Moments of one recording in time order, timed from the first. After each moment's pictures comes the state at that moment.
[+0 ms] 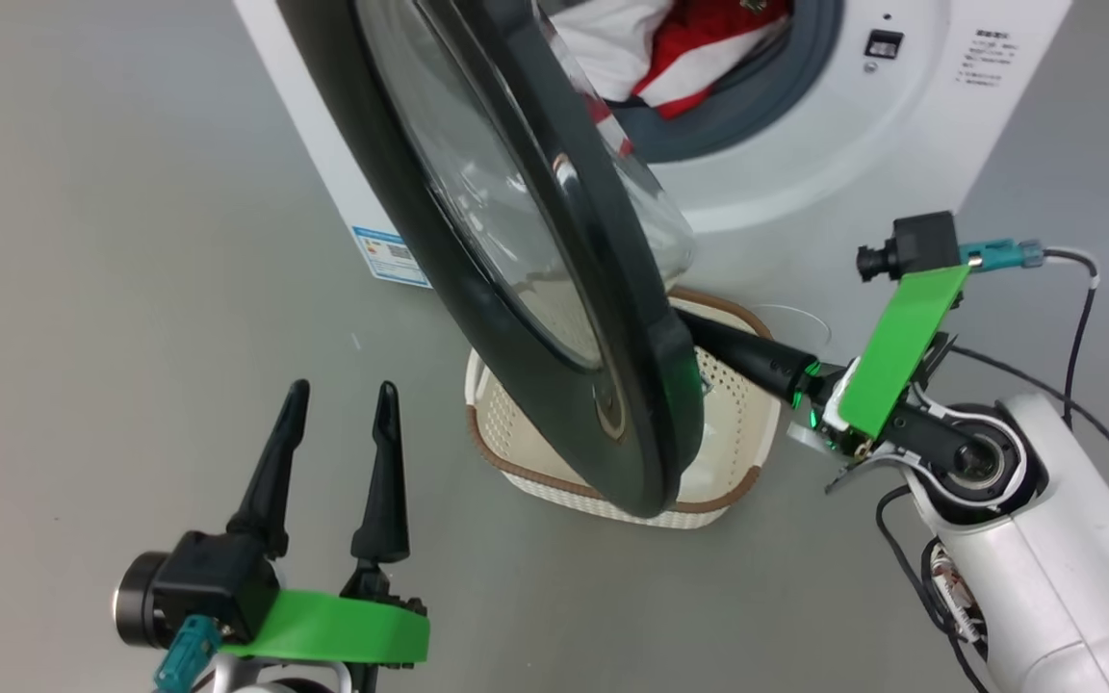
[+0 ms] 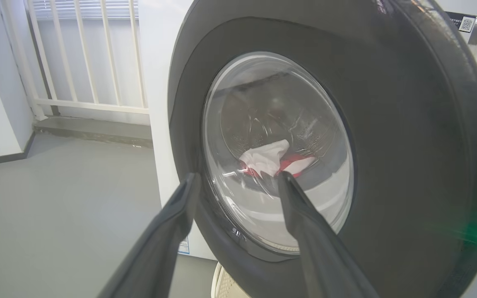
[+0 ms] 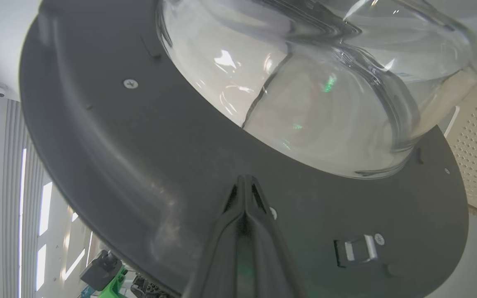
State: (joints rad) left arm -0.20 0.11 -0.29 -0.03 -0.31 0.22 -0.20; right arm -0.55 -0.12 0.24 0.31 1.51 0.12 0.66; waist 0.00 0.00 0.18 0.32
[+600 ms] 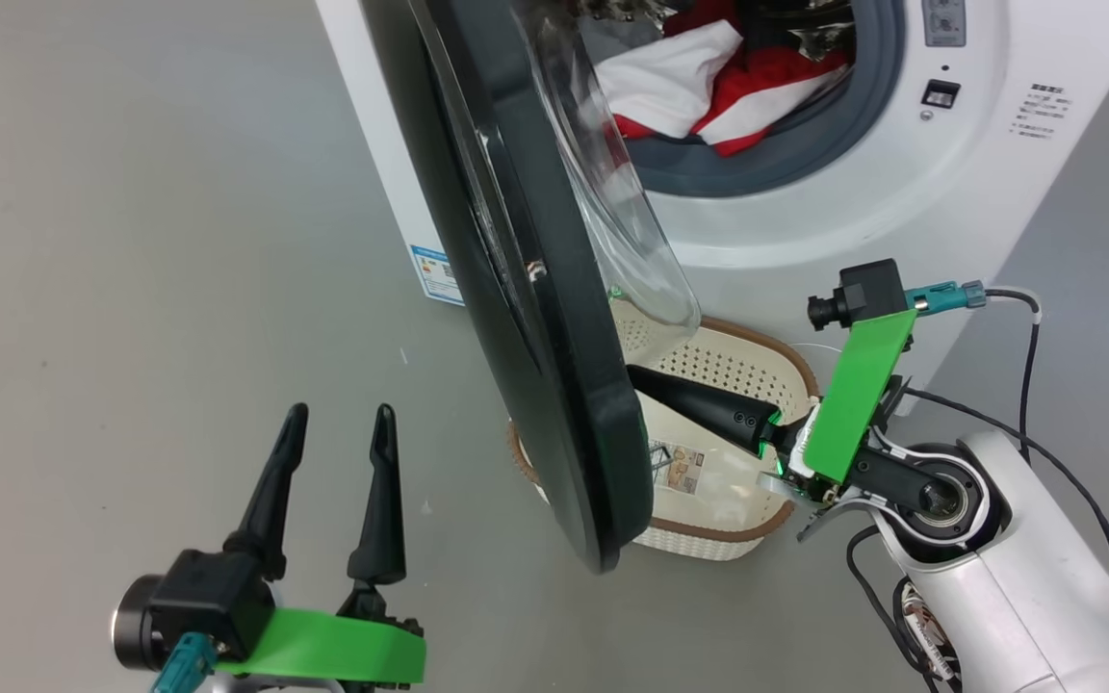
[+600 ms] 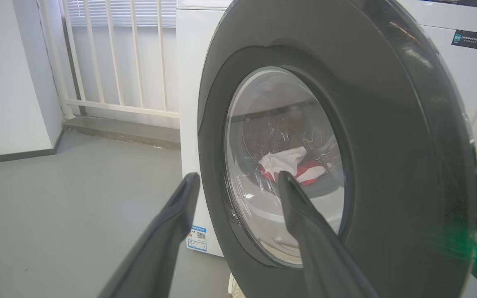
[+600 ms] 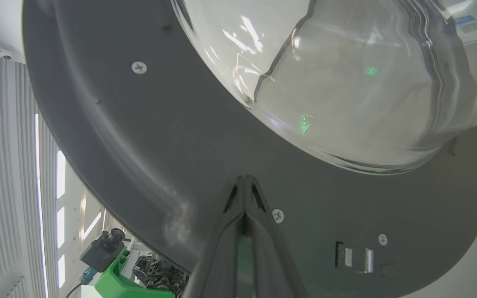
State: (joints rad) left arm -0.16 0.13 -0.30 -0.05 -0.33 0.23 -0.18; right arm -0.49 -0.09 0.28 0.30 1.51 0.12 0.70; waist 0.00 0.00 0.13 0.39
